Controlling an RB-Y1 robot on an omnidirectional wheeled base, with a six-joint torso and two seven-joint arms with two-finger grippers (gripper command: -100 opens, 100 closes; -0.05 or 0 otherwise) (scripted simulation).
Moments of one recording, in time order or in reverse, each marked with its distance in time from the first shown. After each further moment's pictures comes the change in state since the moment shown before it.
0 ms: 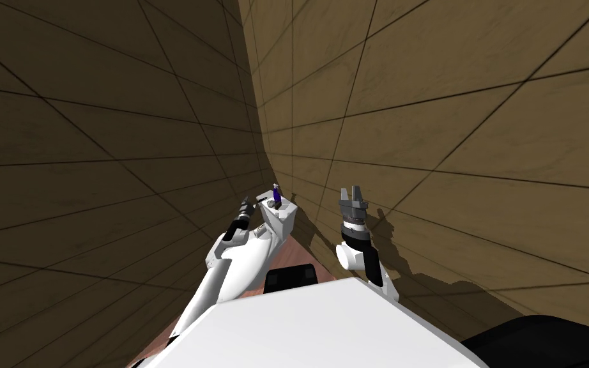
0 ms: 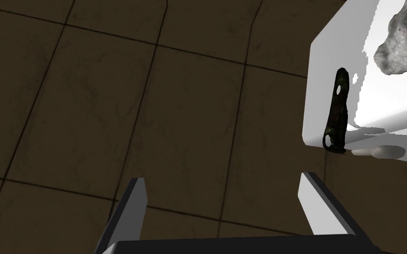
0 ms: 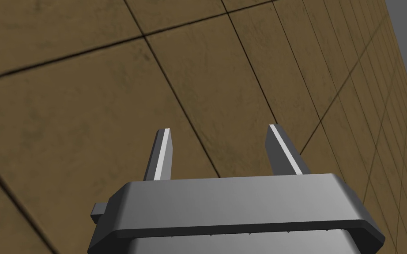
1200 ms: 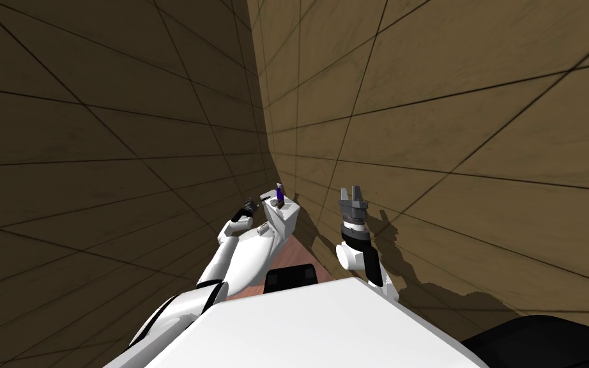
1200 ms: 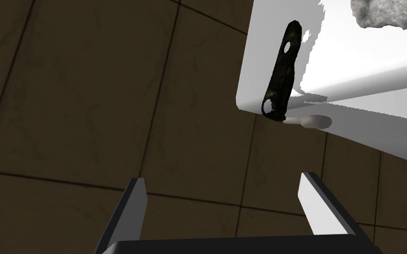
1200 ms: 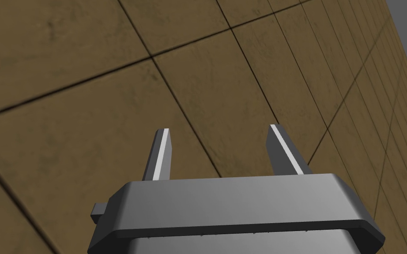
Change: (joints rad) left arm -0.277 0.026 0.067 0.327 0.066 0.237 0.121; right arm 0.000 0.000 0.000 0.000 0.000 0.000 0.000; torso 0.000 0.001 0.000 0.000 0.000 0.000
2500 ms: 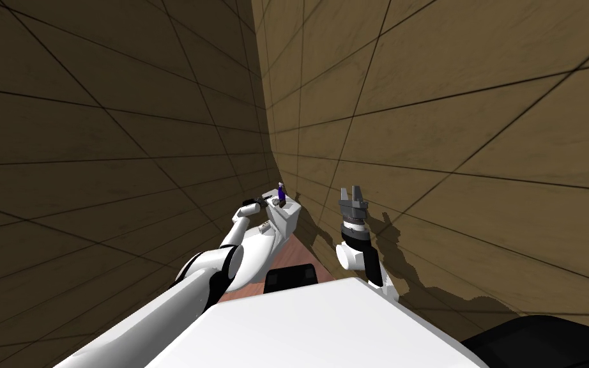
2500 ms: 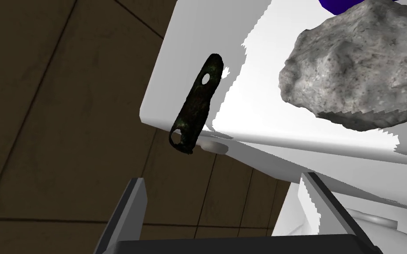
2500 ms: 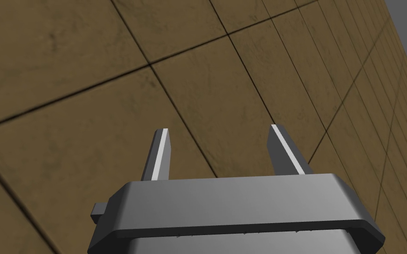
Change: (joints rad) left arm -0.339 -0.032 0.079 0.372 0.139 0.269 0.116; right arm 0.000 0.000 0.000 0.000 0.000 0.000 0.000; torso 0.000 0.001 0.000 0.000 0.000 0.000
